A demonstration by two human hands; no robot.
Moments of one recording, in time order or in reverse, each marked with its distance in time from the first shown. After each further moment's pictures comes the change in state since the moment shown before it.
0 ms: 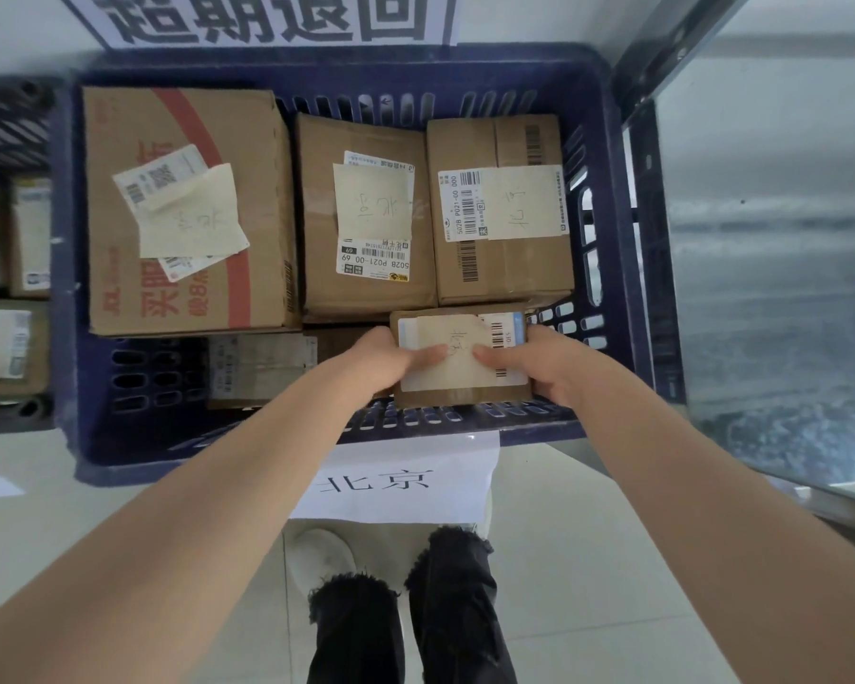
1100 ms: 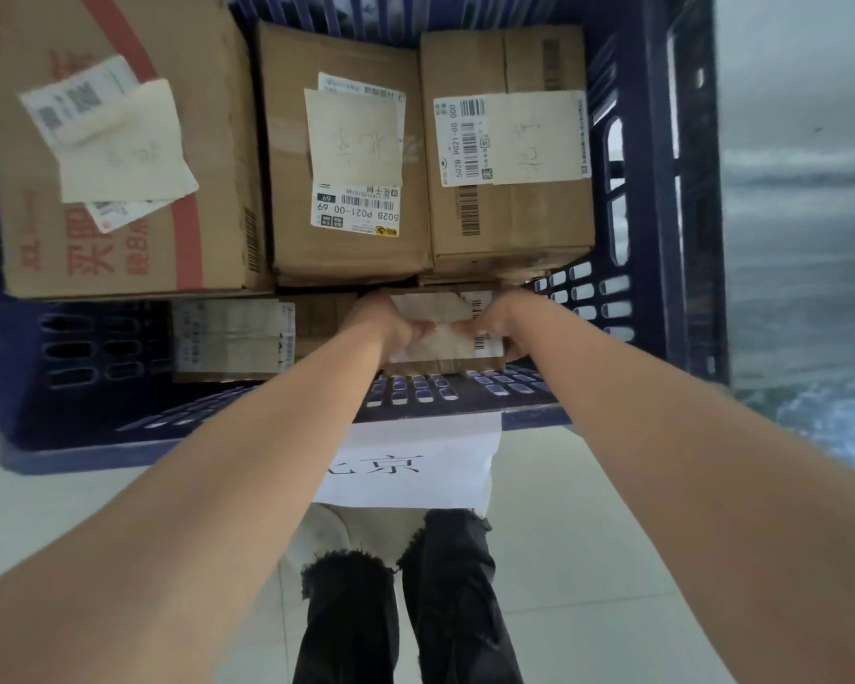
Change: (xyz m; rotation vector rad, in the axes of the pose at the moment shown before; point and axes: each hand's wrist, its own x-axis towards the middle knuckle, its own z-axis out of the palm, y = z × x) left_hand 0.062 -0.016 0.019 0.477 0.155 -0.031; right_hand 0.074 -0.009 0.020 -0.686 -0.034 0.115
